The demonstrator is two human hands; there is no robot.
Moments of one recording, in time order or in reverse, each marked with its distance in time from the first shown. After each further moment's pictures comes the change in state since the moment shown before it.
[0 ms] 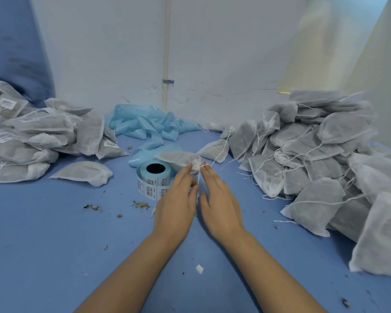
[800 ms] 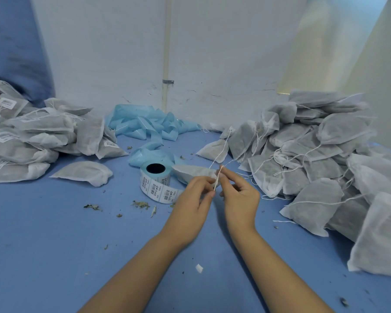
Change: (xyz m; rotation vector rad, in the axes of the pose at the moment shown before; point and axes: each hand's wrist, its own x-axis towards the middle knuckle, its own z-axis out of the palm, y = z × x) left_hand -0.004 0.019 0.006 -0.344 -0.158 0.085; right_hand 0.005 0.003 -0.008 0.931 0.507 0.358
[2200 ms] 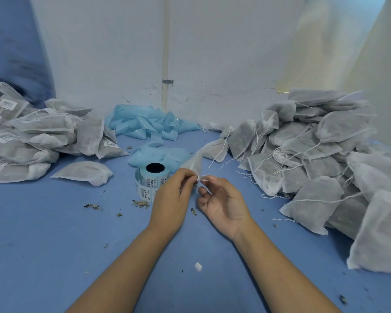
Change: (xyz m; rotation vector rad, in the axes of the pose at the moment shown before) left_hand 0.005 -0.005 -0.022 0.067 0.210 -0.052; right_hand -0.002 -0.008 0.004 0.678 -0.517 0.661
